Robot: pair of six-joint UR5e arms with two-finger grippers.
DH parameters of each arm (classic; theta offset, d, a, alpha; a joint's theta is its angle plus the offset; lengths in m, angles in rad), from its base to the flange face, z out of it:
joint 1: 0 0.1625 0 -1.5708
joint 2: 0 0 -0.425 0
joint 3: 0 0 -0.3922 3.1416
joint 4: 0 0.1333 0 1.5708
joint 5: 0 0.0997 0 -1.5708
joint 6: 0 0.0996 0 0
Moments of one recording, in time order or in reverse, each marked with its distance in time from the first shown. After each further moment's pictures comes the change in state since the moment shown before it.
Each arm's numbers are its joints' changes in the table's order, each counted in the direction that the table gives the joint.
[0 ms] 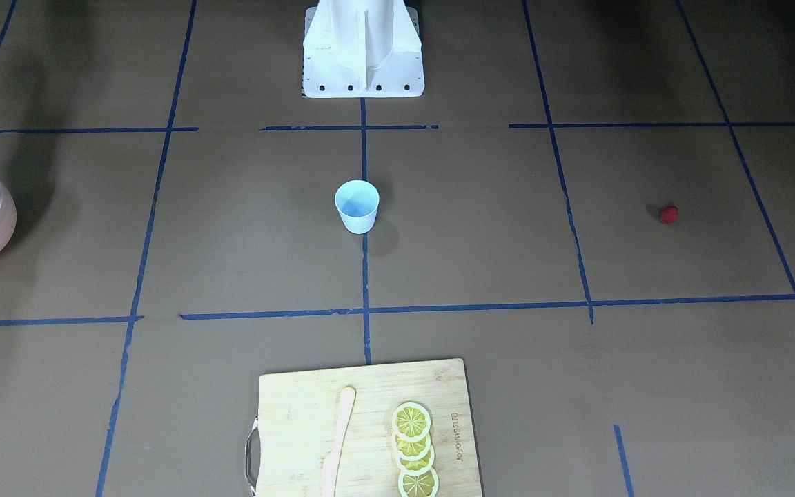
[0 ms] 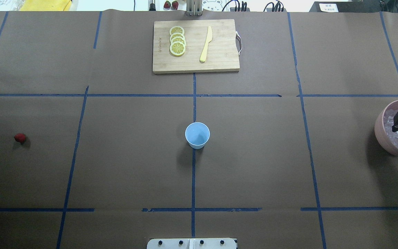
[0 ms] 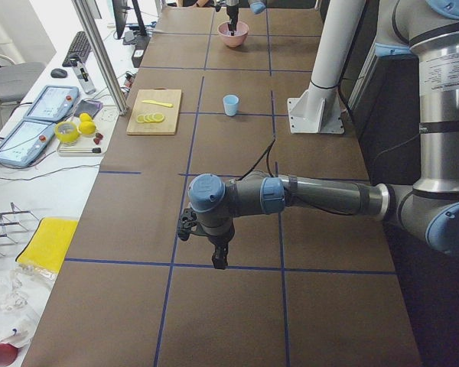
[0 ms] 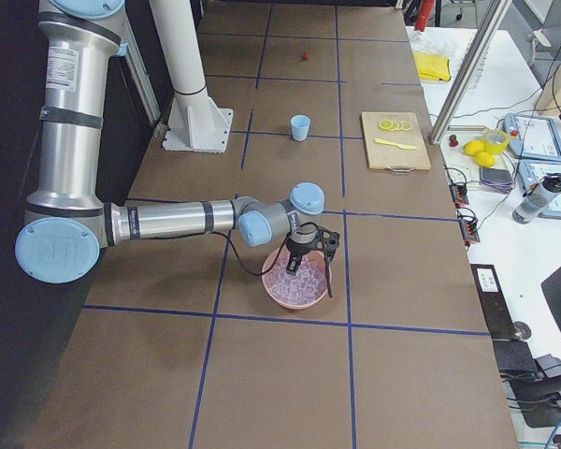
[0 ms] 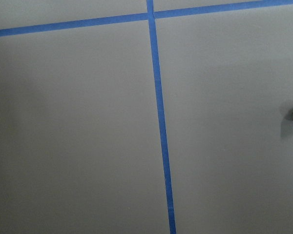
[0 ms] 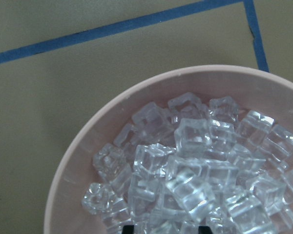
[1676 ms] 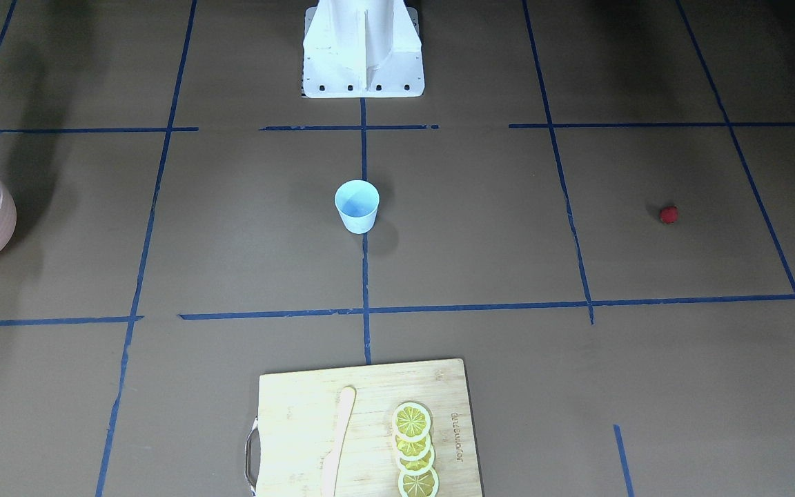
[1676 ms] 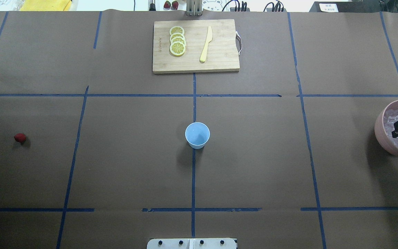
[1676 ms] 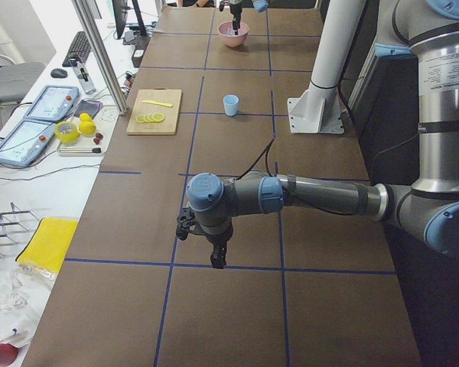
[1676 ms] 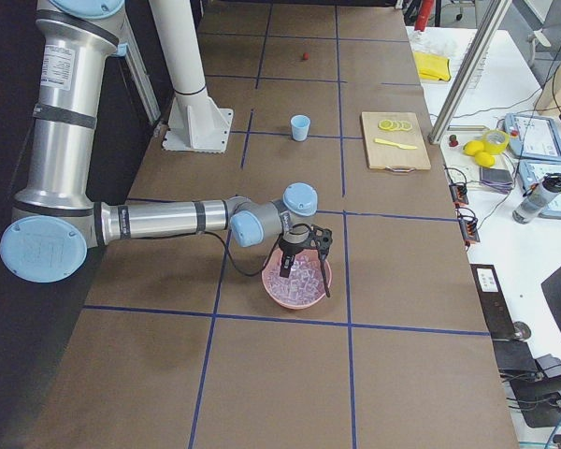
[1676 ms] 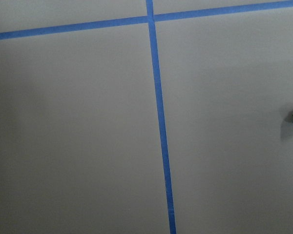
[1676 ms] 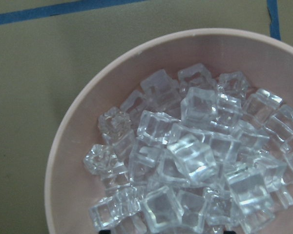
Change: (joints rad) left arm 0.000 0.003 -0.004 0.000 0.003 0.002; right arm 0.000 0.043 -0.034 -0.001 0.039 -0.108
